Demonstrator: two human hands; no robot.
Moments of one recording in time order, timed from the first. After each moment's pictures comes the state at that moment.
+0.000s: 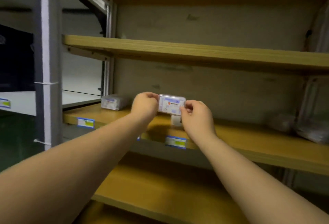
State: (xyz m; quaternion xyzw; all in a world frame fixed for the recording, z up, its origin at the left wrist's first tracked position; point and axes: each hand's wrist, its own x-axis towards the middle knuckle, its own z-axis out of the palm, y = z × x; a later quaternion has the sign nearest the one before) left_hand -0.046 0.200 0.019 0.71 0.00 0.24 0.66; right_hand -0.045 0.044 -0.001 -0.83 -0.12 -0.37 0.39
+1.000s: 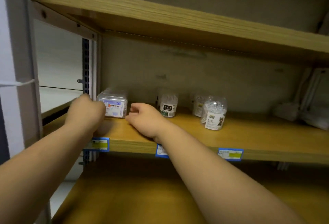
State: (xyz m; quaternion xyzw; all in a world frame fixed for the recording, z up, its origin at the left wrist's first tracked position) left_hand 0.058 0.428 -0.014 0.82 0.10 0.25 0.51; right_hand 0.054 0.270 -0.012 -0.89 -0.15 -0.06 0.42
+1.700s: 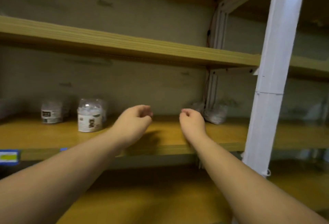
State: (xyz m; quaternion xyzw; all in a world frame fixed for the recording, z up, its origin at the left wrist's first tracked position) left_hand -0.044 0.004 0.005 0.81 -0.24 0.12 0.52; right_hand -0.049 -0.183 -0.001 -0.81 0.14 -0.30 0.48
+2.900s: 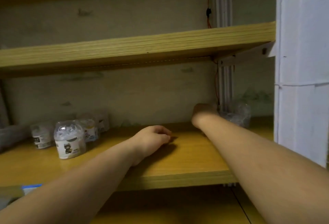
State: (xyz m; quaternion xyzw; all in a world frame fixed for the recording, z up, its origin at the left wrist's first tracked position) left_hand 0.027 -0.103 0.007 0.89 -0.12 -0.05 0.44; right_hand 0.091 -0.299 0.031 -0.98 0.13 -0.16 0.05
